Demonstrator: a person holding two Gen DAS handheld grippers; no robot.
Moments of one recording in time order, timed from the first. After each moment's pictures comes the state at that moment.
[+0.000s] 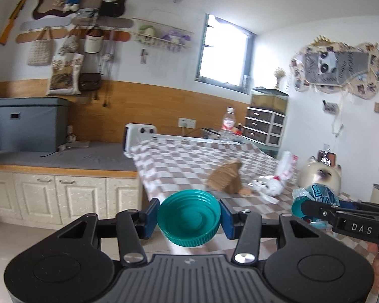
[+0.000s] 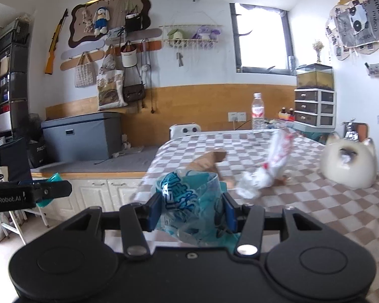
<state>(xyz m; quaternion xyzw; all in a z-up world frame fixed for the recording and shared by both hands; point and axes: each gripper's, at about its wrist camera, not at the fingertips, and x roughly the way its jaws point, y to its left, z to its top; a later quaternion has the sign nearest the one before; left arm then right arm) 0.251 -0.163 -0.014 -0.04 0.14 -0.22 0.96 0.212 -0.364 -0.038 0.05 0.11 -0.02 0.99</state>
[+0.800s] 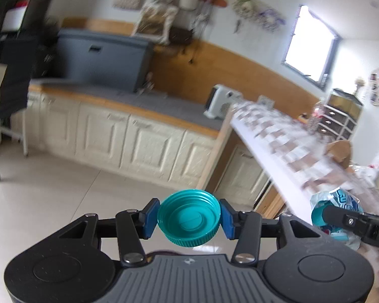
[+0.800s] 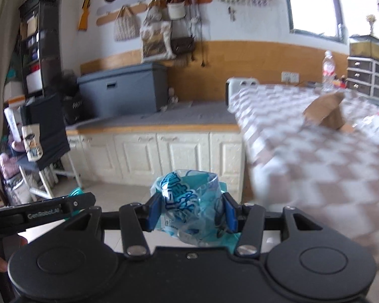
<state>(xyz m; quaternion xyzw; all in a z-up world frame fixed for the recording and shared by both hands) 0.294 0.025 -0.140 -0.14 0.24 -0.09 0.96 0.281 -0.166 -0.109 0.04 0.21 0.06 0.98</state>
